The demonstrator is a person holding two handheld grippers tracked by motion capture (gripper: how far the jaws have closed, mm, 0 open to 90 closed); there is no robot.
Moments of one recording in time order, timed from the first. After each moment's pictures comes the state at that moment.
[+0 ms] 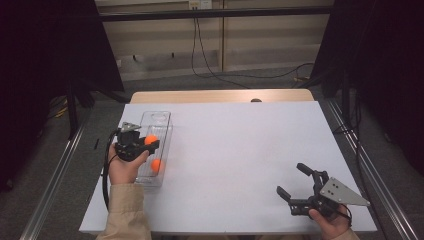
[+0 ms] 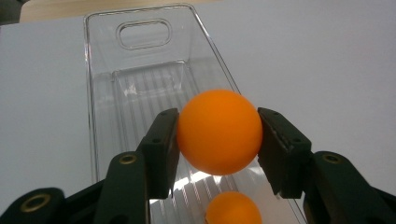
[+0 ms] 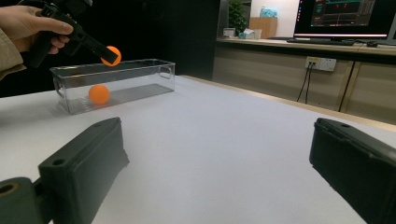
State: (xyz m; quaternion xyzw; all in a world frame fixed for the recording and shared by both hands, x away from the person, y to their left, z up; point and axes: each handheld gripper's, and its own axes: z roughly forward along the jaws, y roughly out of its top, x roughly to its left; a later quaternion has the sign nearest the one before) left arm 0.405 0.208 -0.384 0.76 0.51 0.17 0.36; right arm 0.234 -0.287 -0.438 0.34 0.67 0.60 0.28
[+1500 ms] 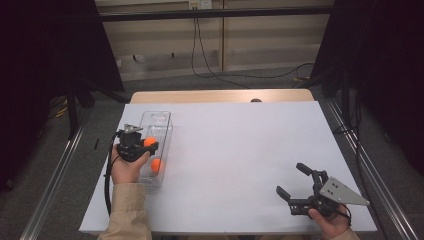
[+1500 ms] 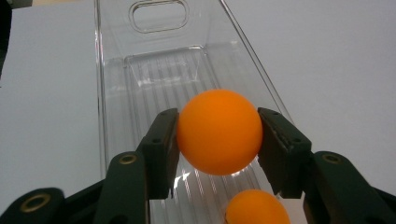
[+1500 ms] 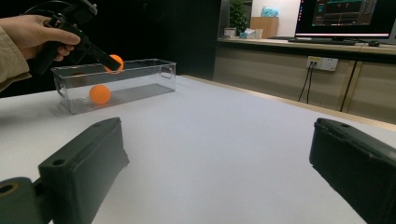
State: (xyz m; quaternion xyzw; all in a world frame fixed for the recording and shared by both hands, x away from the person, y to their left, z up) left arm 0.410 0.209 -0.398 0.76 0.52 0.18 0.33; right arm 0.235 -0.286 -0.438 0.34 0.67 0.60 0.28
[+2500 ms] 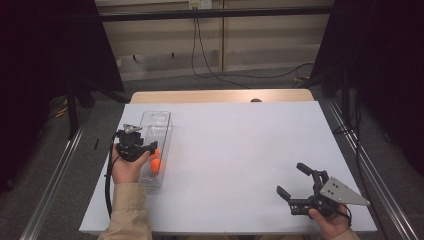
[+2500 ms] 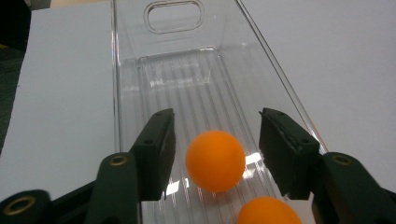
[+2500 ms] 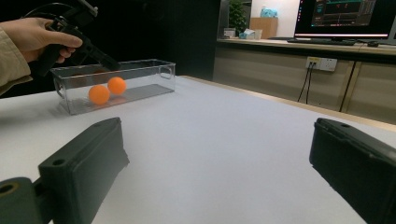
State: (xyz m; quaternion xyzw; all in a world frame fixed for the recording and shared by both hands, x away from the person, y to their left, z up) left arm 0.413 0.209 -0.401 0.76 0.53 0.20 0.32; right arm 0.235 -0.287 -0.438 0.34 0.66 0.60 0.28
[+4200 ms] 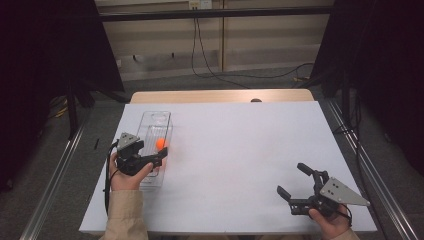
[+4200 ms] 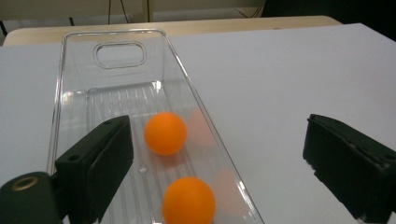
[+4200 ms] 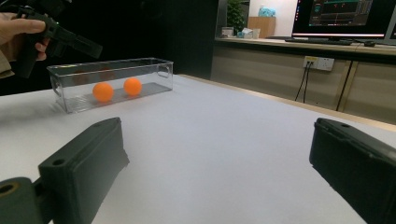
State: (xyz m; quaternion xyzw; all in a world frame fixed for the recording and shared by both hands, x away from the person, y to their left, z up) left arm 0.370 0.204 -0.395 0.72 0.48 0.19 0.46; right arm 0.234 -0.288 -0.438 0.34 0.67 0.60 0.29
